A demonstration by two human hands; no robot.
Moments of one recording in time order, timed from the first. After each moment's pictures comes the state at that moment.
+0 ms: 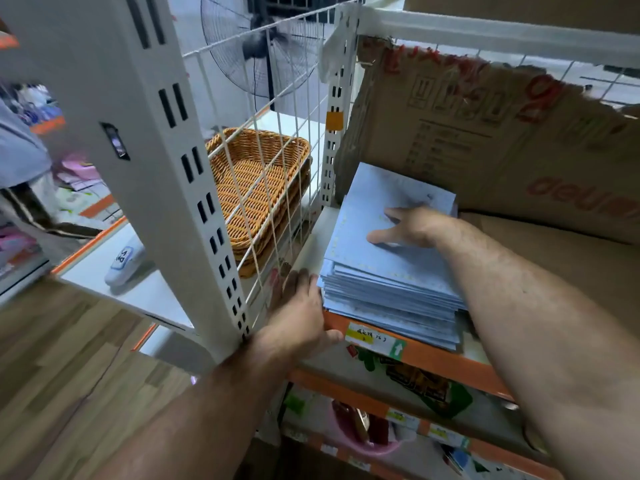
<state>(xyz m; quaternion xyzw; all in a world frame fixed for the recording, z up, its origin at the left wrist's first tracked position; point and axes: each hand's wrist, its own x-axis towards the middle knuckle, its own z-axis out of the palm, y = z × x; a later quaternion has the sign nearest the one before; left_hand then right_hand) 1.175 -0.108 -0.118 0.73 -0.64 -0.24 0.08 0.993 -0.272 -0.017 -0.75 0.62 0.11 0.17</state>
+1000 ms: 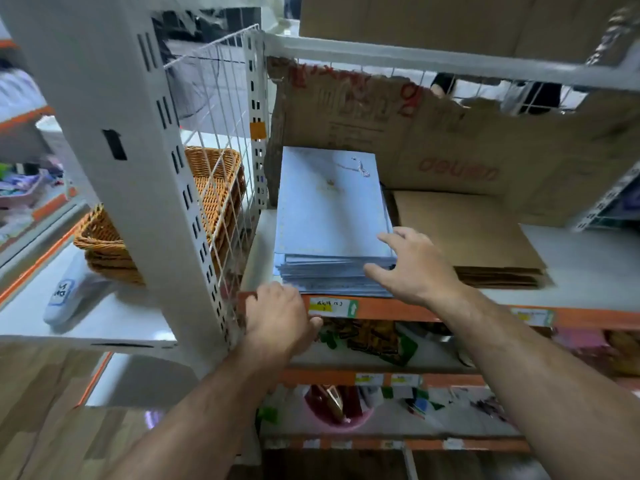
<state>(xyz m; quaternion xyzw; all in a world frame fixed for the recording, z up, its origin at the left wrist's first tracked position) 1.155 -0.058 -0.078 0.69 -0.72 -0.08 0.00 0.938 -0.079 -0.020 -0.70 0.71 -0.11 0.06</state>
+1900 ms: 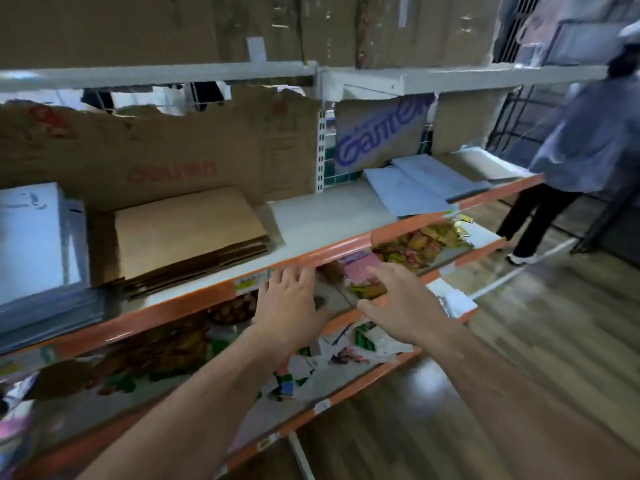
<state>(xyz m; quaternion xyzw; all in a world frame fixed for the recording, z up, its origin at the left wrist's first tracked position) 0.715 0.102 -0.038 0.41 -0.91 -0.09 0.06 0.546 0.215 -0.031 -0.52 0.83 -0.19 0.09</state>
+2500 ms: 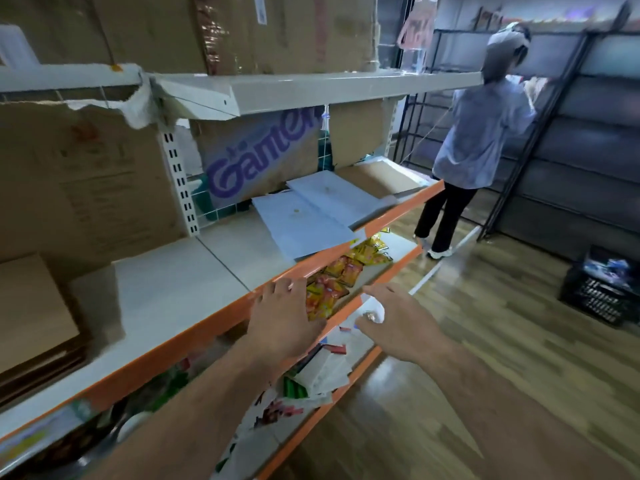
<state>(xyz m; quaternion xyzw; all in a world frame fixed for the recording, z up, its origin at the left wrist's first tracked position) 0.422 0.061 -0.061 0.31 -0.94 -0.13 0.05 0.297 0.225 -0.050 -0.40 0.89 -0.20 0.09</state>
